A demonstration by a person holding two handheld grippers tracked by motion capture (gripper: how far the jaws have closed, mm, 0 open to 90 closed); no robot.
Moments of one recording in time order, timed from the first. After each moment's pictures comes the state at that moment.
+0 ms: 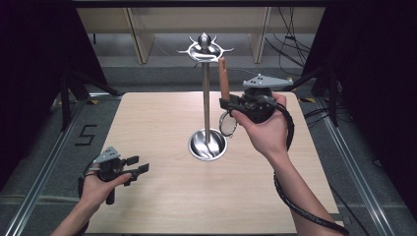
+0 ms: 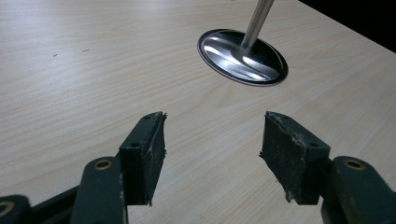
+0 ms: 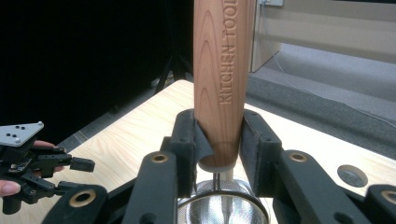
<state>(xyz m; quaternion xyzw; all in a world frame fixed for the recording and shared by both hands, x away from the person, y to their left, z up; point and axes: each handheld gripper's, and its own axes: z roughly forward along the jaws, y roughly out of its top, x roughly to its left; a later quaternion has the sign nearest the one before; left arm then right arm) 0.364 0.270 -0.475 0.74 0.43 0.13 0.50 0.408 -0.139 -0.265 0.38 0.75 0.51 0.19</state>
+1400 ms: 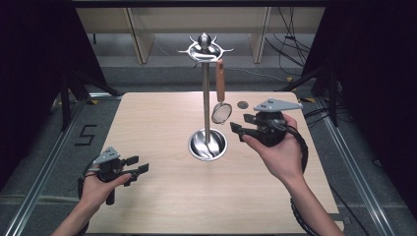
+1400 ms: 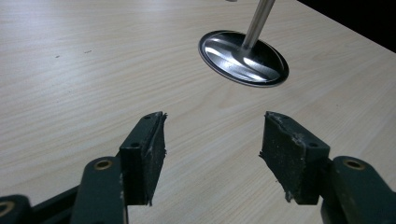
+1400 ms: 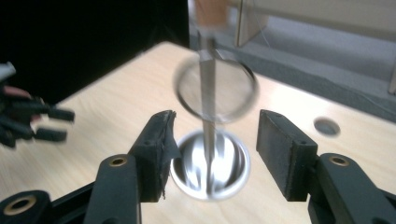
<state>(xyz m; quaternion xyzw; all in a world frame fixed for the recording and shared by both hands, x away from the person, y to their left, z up) 0.362 0.269 -0.474 0.74 0.43 0.14 0.50 0.373 -0.172 -0.303 0.40 0.77 0.46 0.20</state>
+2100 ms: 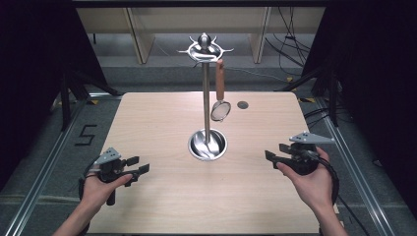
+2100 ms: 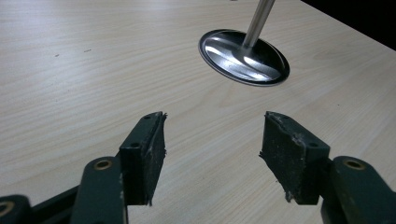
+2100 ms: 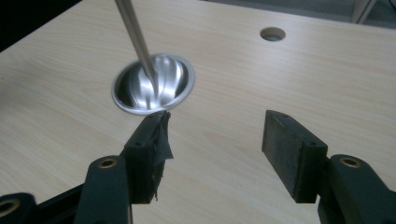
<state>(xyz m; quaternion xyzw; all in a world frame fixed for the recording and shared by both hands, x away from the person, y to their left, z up) 0.361 0.267 -0.475 0.74 0.44 0.14 0.50 0.346 -0.258 -0.378 0.50 0.74 0.40 0.18</state>
